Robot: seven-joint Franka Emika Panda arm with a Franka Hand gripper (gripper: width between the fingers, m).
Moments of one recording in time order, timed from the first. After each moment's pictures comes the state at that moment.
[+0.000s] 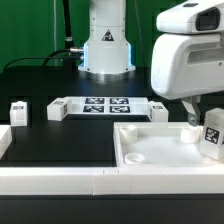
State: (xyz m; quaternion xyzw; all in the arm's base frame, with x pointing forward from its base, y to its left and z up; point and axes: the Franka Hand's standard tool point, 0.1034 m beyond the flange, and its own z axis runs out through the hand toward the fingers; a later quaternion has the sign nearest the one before) arm 0.642 0.113 0.089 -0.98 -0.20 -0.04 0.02
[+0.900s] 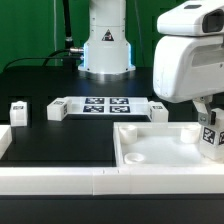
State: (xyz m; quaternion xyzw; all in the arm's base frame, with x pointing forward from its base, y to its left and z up) arm 0.642 0.111 0.088 -0.97 -0.24 -0.04 0.01
